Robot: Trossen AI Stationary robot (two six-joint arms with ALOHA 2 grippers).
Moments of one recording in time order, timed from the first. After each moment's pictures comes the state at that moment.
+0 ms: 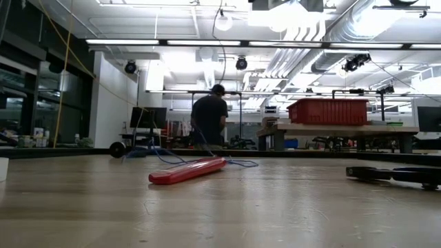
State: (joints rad) left arm 0.51 1.64 1.94 0.32 0.68 -0.57; right arm -0.26 1.55 1.56 -0.01 -0.08 0.00
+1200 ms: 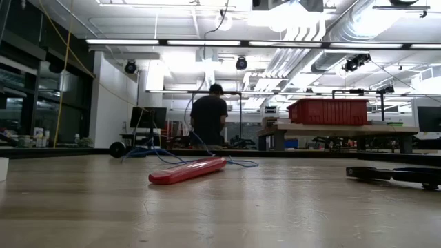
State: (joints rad) left arm 0.51 1.64 1.94 0.34 0.62 -0.59; right arm -0.26 1.53 1.56 -0.13 -0.07 0.02
